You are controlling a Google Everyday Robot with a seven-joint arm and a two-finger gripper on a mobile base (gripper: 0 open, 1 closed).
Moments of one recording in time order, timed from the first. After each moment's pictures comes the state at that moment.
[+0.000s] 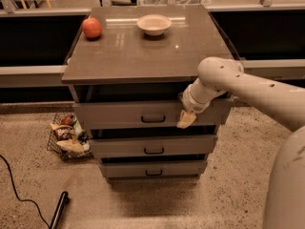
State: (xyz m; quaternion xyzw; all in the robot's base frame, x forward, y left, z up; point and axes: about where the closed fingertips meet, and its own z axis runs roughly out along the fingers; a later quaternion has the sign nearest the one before) arm 0.659 -0.111 0.633 -0.70 0.68 0.05 0.20
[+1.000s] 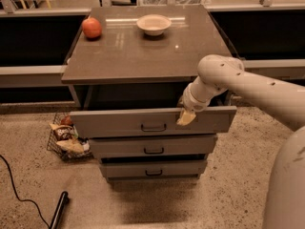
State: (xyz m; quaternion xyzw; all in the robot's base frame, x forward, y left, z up) arm 0.659 -0.111 0.641 -0.70 0.68 0.05 0.20
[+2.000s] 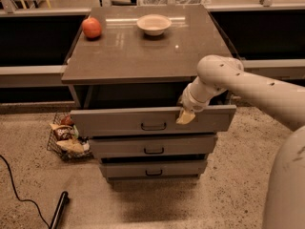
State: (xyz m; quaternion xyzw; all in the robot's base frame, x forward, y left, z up) arm 0.659 -0.111 0.641 -0.70 0.68 0.05 0.20
